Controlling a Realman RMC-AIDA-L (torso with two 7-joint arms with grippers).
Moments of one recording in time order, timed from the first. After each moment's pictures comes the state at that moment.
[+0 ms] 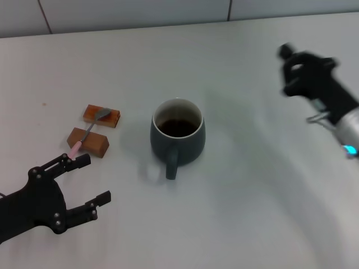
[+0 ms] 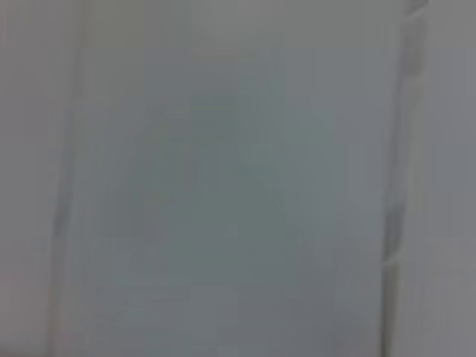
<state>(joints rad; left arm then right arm) -0.23 -2.06 0.63 0.45 1.86 1.72 -0.72 0.53 2.08 -0.15 0.09 -1.56 -1.34 0.26</state>
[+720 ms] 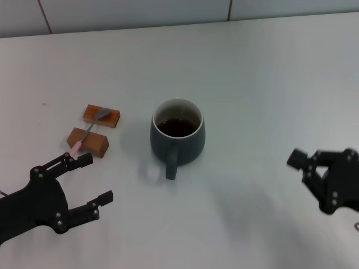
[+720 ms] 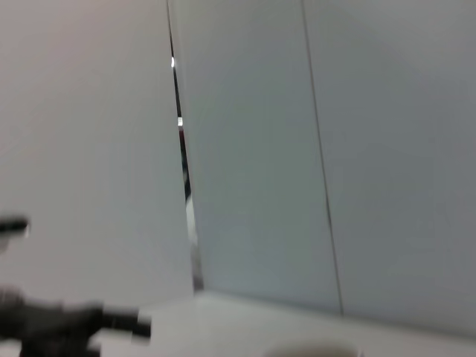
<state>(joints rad) -0.23 -2.06 0.63 0.45 1.86 1.73 -0.72 0.23 2.08 -0.51 -0.32 -1.83 -1.77 0.70</state>
